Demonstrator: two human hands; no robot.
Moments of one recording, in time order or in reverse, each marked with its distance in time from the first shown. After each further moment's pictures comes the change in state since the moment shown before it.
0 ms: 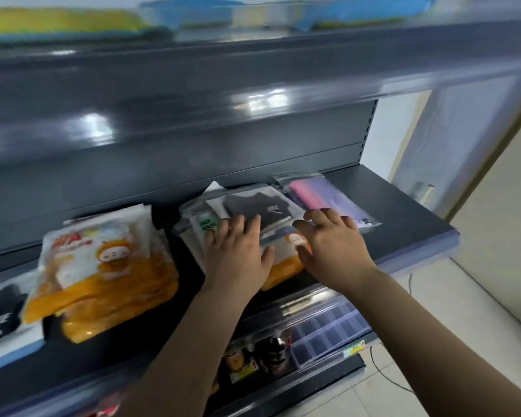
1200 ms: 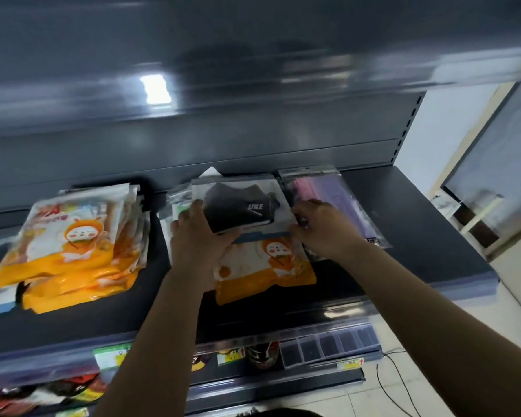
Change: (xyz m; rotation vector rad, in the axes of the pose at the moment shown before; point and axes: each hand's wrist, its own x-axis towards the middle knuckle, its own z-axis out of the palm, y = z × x) left_hand 0.060 -0.005 0.045 -0.366 0.039 -0.601; right_hand 0.082 0.080 0.047 0.441 -0.322 -0.045
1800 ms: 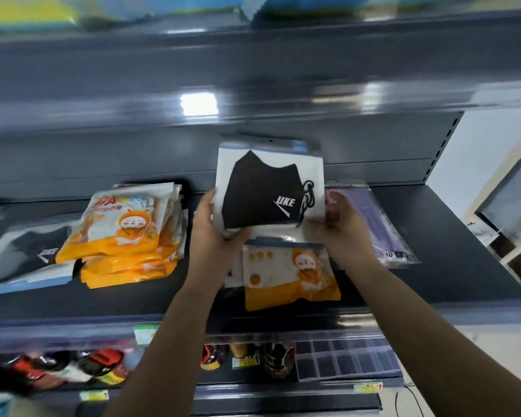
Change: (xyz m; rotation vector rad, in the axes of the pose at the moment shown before) left_hand -0.041 -0.012 -0.032 -0.658 0.210 0.177; right_hand -0.018 -0.036 0.004 0.672 0.286 0.085
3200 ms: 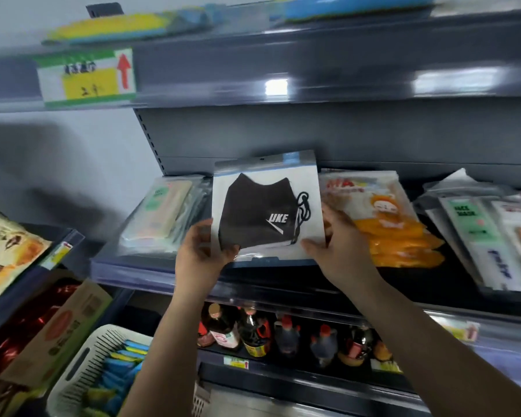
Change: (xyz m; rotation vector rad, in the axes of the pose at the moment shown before) left_hand 0.000 -0.159 -0.398 -0.029 0.220 -0.271; right_hand -0.118 -0.196 0.349 -0.090 -0.273 -0.189
